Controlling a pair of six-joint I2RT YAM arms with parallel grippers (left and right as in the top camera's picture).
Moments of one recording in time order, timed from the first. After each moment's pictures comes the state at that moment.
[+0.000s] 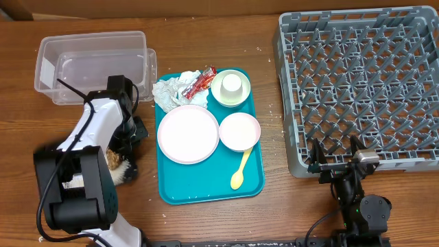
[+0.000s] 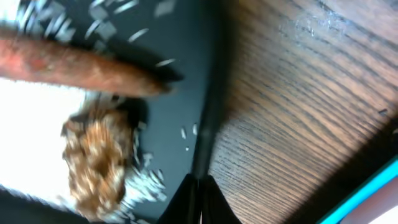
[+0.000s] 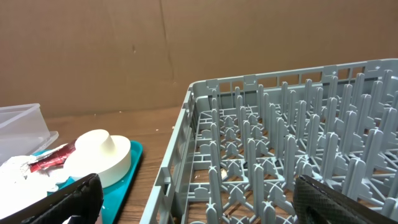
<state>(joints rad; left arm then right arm) 0.08 1.81 1.16 -0.97 -0.15 -0.44 0.02 0.01 0.02 -0.03 -0.11 0.14</state>
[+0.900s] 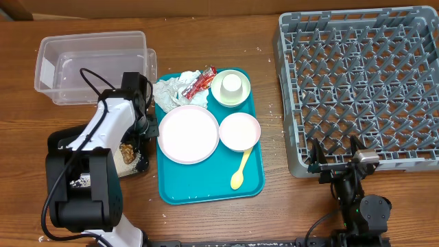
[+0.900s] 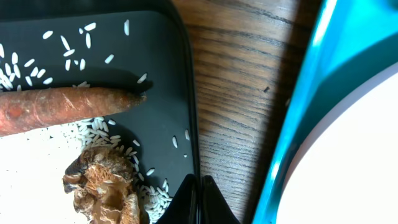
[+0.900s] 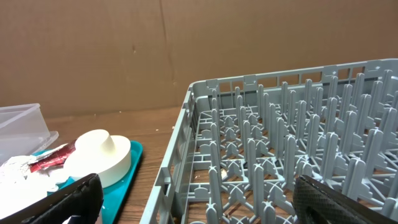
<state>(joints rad) -0.02 1.81 1.16 -0.89 -0.11 -0.22 0.02 0.01 0.02 -0.03 -0.11 0.14</state>
